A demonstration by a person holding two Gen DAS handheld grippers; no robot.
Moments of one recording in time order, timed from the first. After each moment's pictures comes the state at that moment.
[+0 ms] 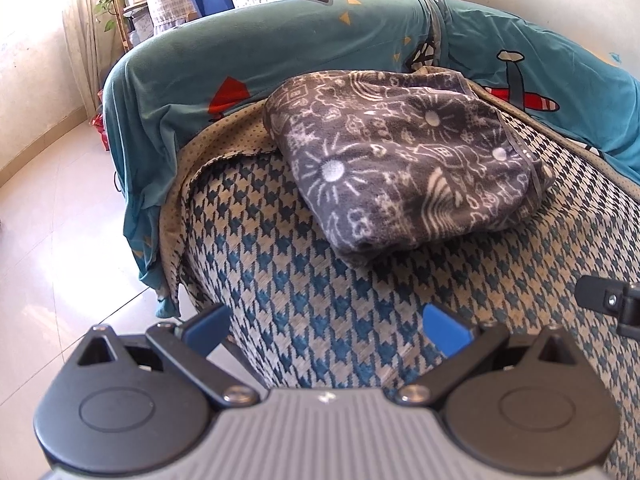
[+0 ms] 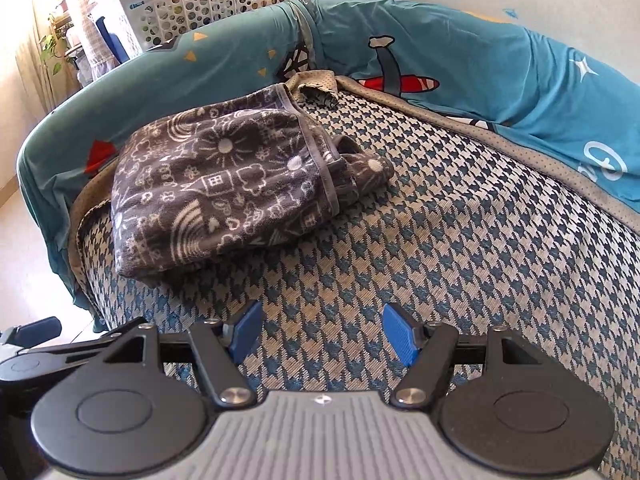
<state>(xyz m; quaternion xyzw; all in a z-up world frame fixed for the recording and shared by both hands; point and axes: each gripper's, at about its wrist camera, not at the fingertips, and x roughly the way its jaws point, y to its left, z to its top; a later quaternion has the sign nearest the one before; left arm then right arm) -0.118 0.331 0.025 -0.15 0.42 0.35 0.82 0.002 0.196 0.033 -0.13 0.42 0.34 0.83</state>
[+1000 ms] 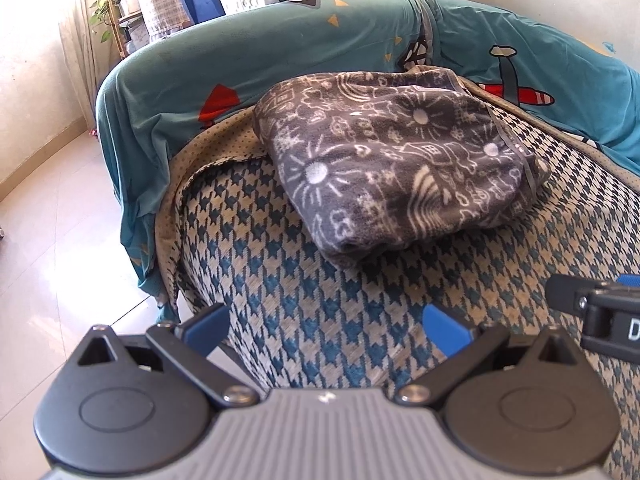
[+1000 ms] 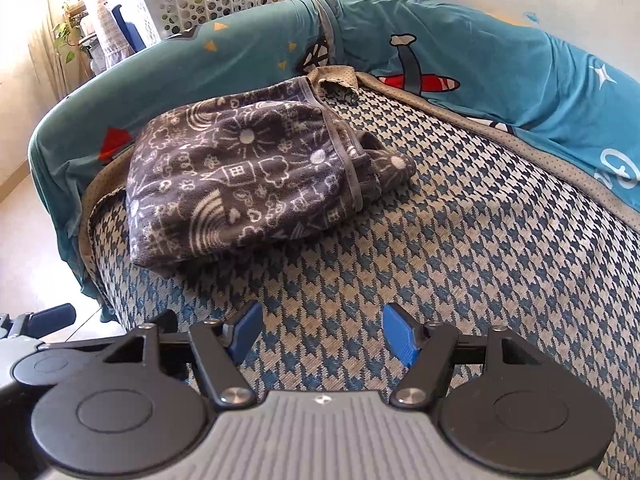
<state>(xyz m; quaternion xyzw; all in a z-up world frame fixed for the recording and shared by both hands) -0.110 0.322 0.023 -0.13 0.42 0.35 0.83 -0.007 0.208 0.031 -0.14 0.41 0.36 0.82</state>
